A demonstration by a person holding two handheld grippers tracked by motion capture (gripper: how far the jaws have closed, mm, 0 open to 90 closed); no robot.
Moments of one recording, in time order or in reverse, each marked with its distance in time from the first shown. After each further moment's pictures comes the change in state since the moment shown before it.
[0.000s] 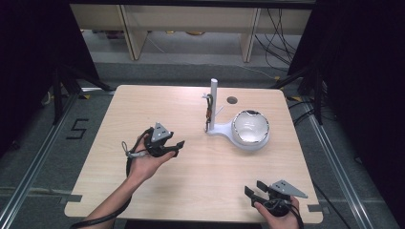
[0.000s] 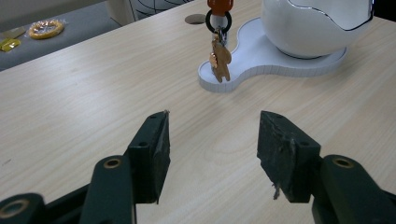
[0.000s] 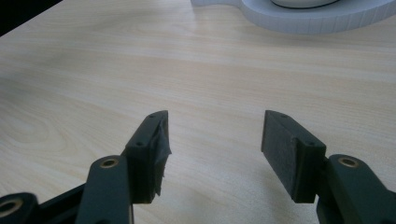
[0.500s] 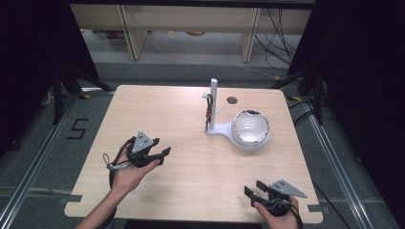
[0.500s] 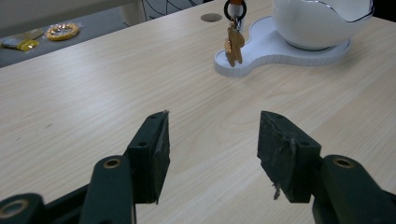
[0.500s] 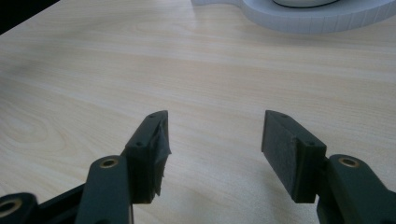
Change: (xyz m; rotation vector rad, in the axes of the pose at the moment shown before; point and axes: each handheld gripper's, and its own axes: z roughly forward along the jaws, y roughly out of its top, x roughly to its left) left arm 0.011 -0.031 -0.038 -0.043 0.036 -0.037; right arm -0.003 0.001 0.001 0.015 -0.020 -0.054
